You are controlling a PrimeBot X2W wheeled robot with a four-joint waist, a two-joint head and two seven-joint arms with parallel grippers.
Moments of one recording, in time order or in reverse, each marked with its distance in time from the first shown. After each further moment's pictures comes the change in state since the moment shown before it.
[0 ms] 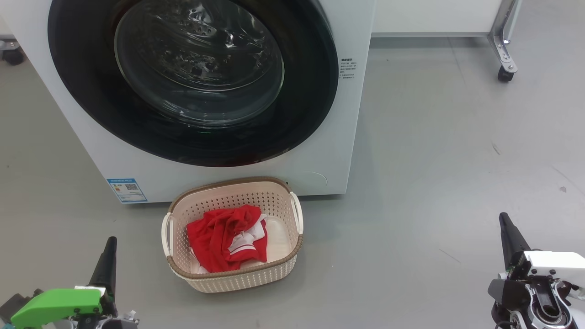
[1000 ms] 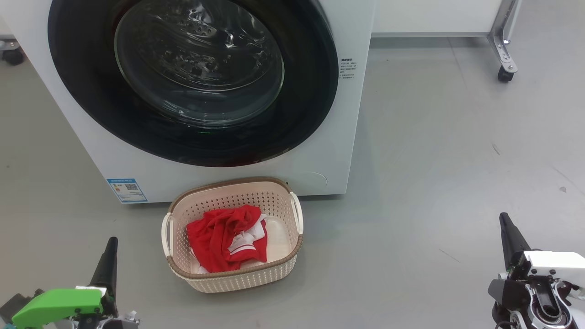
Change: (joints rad) left arm 0.000 0.001 -0.004 0.002 0.000 0.000 -0.001; right arm 0.000 -0.004 0.005 0.001 0.000 0.000 -0.005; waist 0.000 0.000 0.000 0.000
